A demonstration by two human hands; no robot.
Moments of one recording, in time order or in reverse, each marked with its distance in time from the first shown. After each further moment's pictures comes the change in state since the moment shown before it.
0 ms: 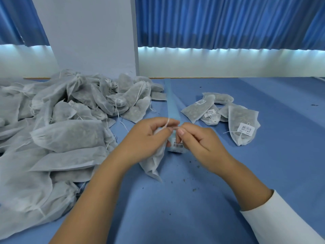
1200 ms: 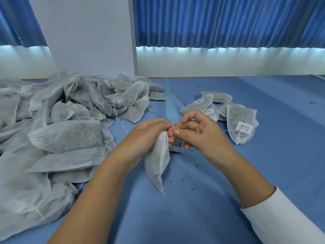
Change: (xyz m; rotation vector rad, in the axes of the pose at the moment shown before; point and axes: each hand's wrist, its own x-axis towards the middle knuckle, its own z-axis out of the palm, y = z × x) left_hand 0.004 0.002 0.004 -0.340 -0.073 -0.197; right_hand 0.008 -0.005 -0.006 0.670 0.059 0.301
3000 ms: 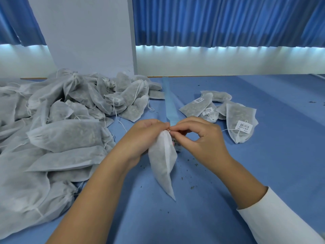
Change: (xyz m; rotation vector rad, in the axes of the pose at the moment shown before) left_hand 0.004 -0.003 -0.001 -0.001 0.097 -0.127; right_hand -0.001 0.019 0.001 -0.658 0.163 -0.584
